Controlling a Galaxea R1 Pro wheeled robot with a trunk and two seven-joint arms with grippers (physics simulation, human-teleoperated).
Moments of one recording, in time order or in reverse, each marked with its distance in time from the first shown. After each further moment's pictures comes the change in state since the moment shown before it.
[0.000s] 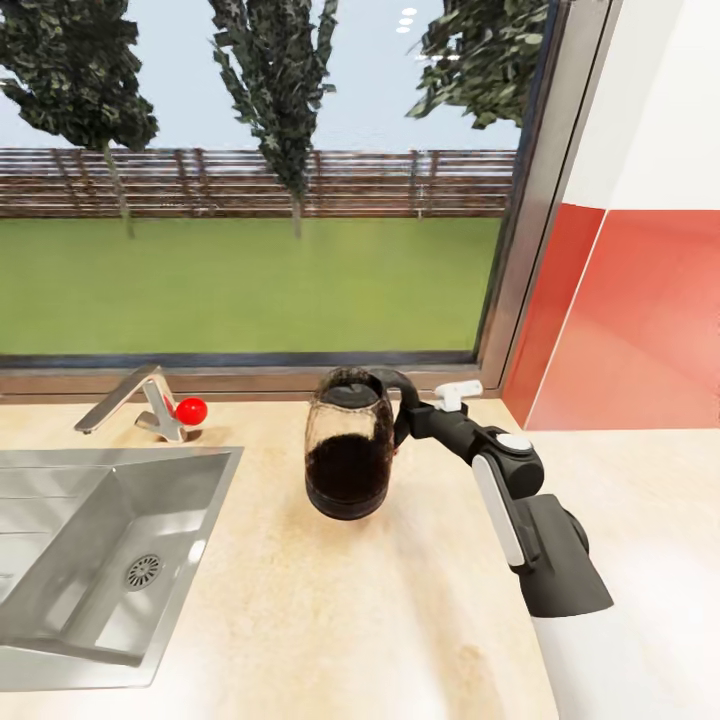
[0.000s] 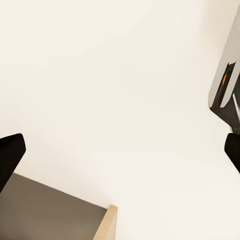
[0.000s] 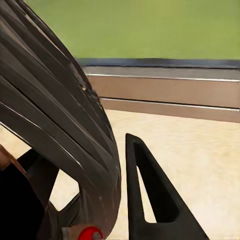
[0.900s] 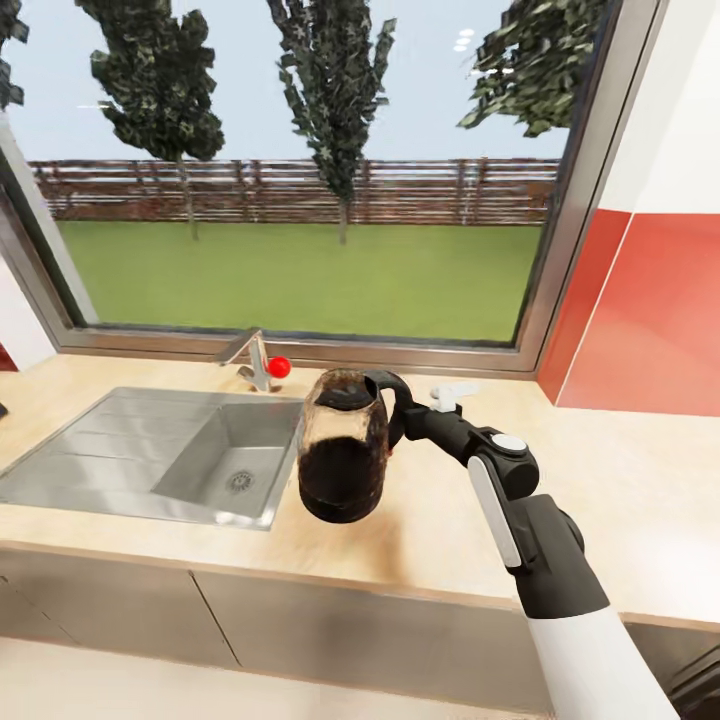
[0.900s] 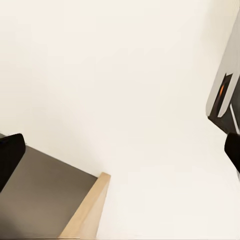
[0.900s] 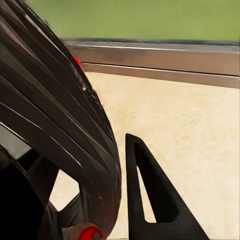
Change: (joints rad) left arm -0.002 0.000 0.002 -0.004 0.004 -0.002 0.002; right arm 0.000 0.006 0.018 0.002 -0.014 0.000 -0.001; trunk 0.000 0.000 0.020
